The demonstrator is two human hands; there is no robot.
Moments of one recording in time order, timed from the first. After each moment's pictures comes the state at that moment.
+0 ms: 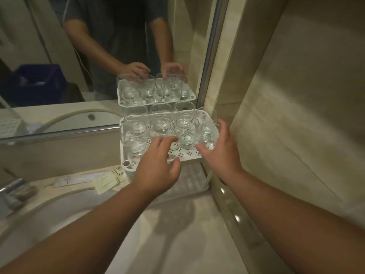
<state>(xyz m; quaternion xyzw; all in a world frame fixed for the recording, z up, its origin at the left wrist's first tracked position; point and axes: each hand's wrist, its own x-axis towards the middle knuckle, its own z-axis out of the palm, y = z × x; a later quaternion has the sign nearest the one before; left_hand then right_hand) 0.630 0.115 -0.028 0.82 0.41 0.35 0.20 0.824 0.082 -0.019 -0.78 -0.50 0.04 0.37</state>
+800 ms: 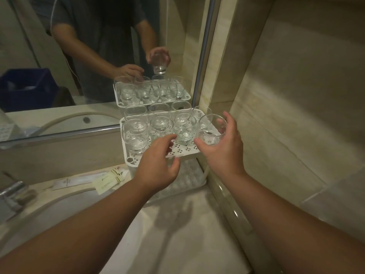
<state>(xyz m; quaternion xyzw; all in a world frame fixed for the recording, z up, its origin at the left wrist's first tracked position) 0.617 0.109 -0.030 0.83 0.35 0.38 0.23 0.783 0.042 0.017 -0.73 -0.45 0.01 0.51</state>
